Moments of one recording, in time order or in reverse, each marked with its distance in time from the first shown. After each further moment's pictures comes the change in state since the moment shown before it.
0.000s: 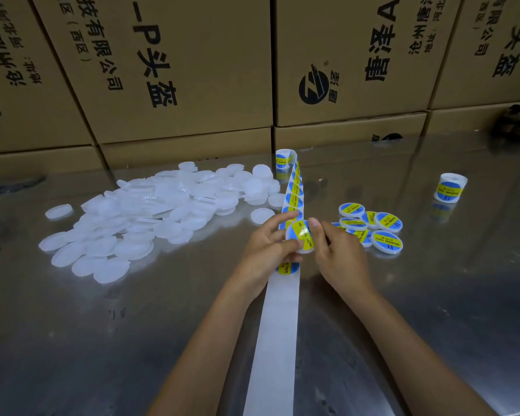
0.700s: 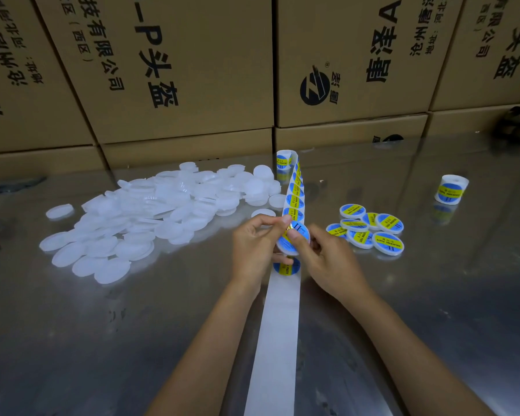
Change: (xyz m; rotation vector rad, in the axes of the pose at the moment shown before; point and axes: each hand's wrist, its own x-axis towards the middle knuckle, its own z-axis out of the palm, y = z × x) left_hand 0.000 0.003 -0.003 -0.038 0.278 0.114; right_hand -0.005 -0.011 -0.001 0.087 -0.172 -0.076
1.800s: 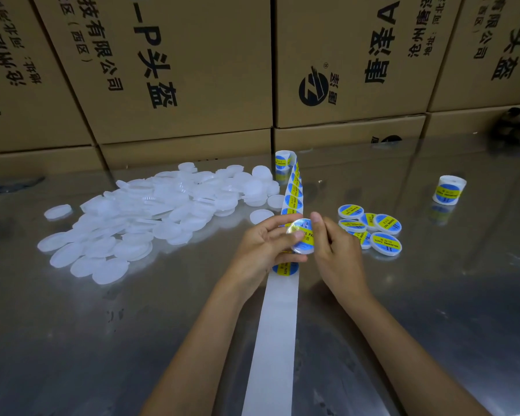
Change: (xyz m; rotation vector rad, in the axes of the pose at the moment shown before) left_hand 0.000 0.002 -0.005 -0.111 -0.368 -0.093; right_hand 0.003 -0.002 -0.001 0.127 0.226 0.061
